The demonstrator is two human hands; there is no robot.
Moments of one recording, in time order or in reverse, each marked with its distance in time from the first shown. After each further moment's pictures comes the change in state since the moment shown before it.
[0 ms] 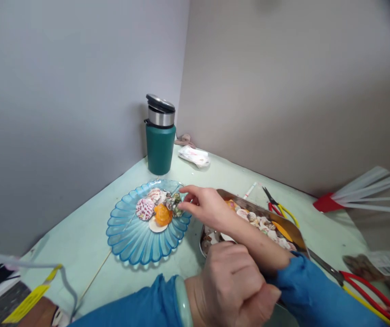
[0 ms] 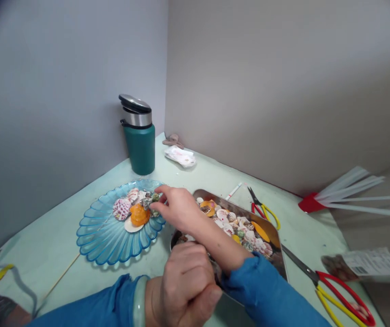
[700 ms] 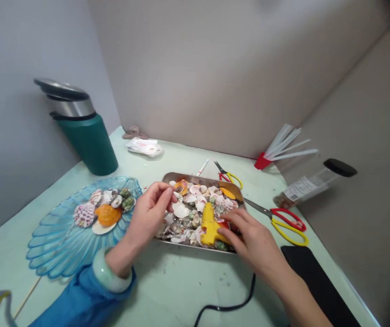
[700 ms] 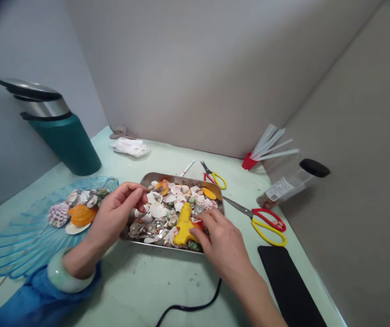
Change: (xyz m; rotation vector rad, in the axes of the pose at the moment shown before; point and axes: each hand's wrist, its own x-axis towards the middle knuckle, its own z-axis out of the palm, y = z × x) left_hand 0.035 -0.032 -0.016 -0.126 -0.215 -0.966; right_hand -0.217 0.080 -0.030 -0.380 0.314 0.388
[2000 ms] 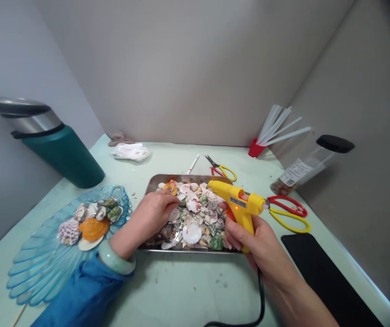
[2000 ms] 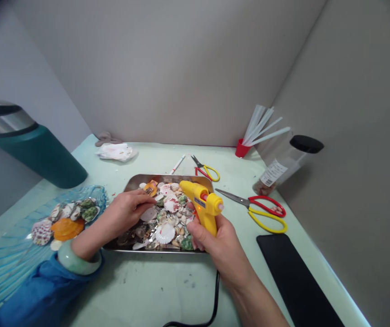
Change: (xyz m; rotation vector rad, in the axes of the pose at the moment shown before) left_hand 0.034 -0.009 0.018 1.036 -0.480 0.343; right_hand -0.010 -0.003 0.008 1.504 0.086 0.374
